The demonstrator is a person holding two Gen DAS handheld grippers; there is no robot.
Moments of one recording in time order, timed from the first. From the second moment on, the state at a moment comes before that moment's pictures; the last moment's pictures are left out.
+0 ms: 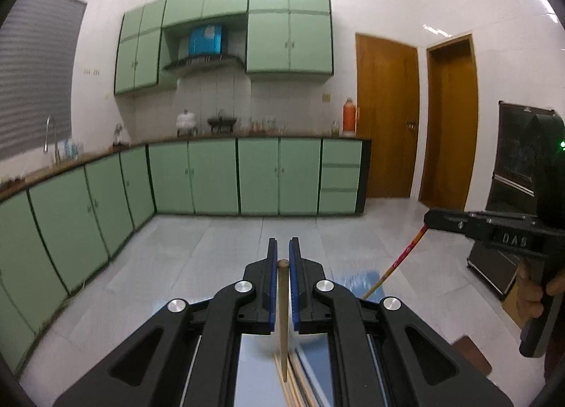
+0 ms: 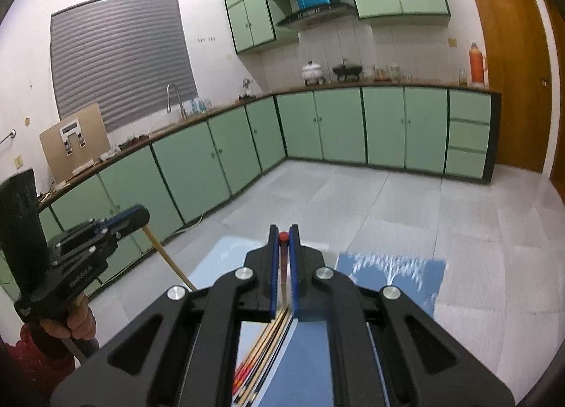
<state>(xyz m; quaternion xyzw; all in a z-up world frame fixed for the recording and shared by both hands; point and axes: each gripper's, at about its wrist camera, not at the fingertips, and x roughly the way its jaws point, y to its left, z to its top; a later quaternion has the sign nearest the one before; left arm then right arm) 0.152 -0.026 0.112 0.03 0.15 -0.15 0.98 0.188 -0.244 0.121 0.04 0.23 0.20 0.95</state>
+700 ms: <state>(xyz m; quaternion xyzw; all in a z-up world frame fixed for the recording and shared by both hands) 0.293 -0.062 0.068 0.03 0.16 -0.13 0.98 0.315 -0.233 0.059 0.02 0.29 0.16 0.94</state>
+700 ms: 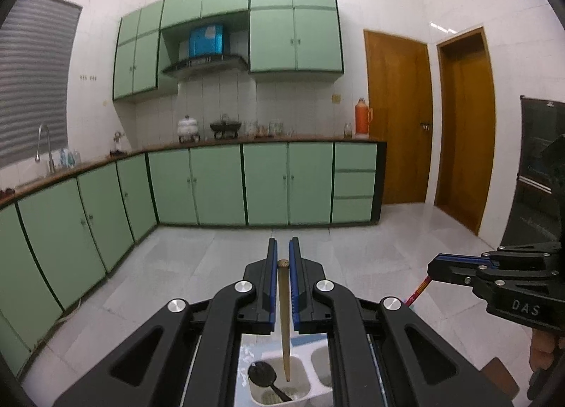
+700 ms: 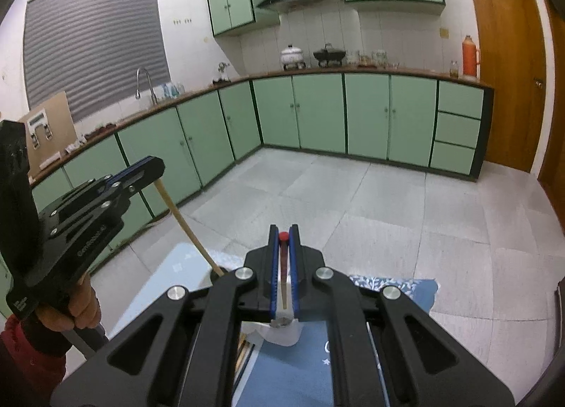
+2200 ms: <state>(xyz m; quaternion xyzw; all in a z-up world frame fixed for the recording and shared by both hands) 0.114 0.014 -0.124 0.02 0.34 -0.06 0.94 0.099 -0.193 -0.148 0.04 0.34 0.06 0.94</state>
